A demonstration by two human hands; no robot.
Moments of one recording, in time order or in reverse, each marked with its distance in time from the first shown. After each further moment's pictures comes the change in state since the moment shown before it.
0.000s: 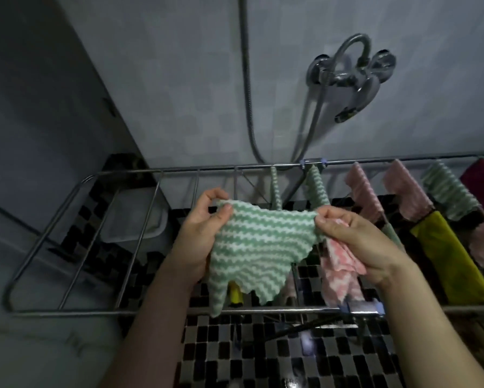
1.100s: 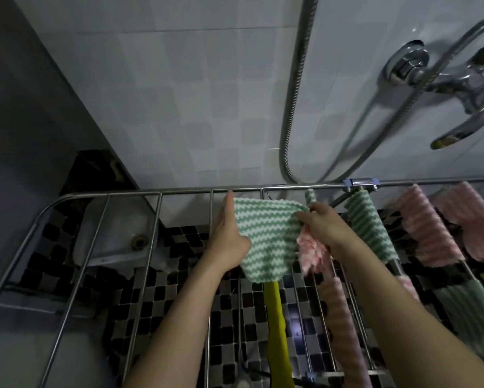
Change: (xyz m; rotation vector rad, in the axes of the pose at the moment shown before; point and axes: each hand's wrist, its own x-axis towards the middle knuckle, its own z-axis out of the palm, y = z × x) left_hand 0.208 -0.050 -0.104 0.694 -0.039 -0.198; right_hand 0.261 0.047 0.017 -0.576 0.474 0.272
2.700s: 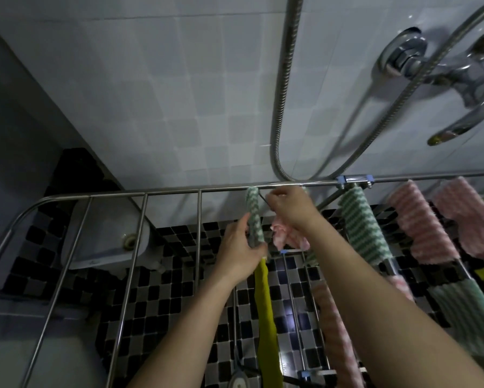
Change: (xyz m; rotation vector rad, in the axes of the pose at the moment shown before) left_hand 0.010 -0.011 0.043 0.039 0.001 0.000; right_hand 0.041 -0.025 0.027 -0.315 0.049 -0.156
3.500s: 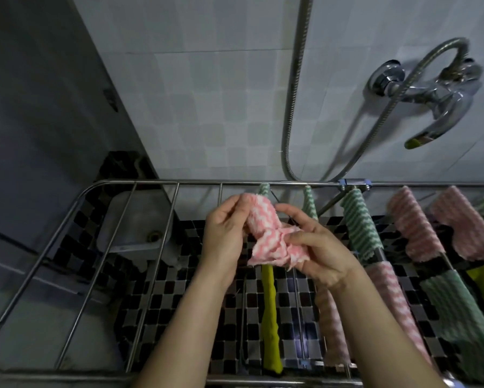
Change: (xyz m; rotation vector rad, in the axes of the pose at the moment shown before) left_hand -0.113 0.066 -0.029 -0.723 0.309 0.185; right_hand -0.141 0.022 -0.023 1.278 -0.754 -0.049
